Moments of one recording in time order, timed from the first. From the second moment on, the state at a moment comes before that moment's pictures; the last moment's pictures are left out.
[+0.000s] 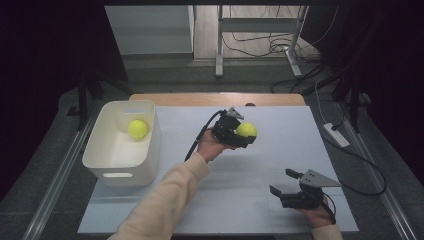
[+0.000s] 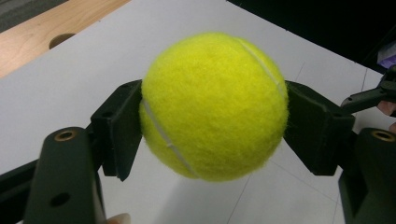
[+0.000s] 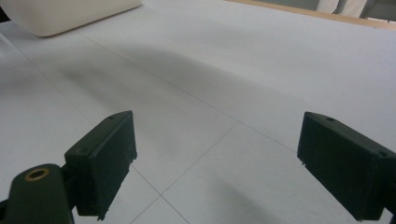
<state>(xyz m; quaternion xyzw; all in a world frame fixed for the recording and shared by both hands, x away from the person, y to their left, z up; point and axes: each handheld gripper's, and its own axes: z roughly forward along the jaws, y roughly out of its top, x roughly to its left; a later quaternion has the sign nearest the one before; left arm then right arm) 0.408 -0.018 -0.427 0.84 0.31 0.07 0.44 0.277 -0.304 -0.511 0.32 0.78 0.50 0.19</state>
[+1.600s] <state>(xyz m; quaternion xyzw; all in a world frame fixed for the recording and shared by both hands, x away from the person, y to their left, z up) 0.384 0.029 -0.401 0.83 0.31 0.11 0.46 0.276 -0.303 -0.511 0.32 0.78 0.50 0.19</state>
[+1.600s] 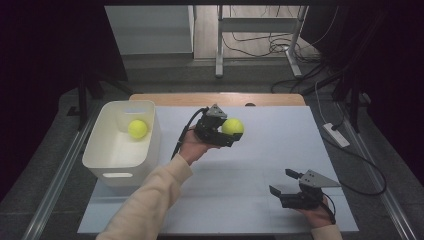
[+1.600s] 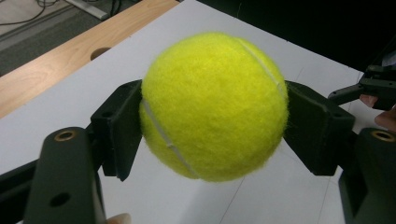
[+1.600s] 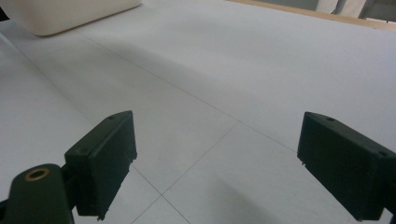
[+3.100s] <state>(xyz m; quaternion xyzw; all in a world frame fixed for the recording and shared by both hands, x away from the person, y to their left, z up) 0.364 0.089 -0.384 0.80 0.33 0.14 0.47 0.276 -0.303 -0.510 0.32 0.78 0.50 0.19</state>
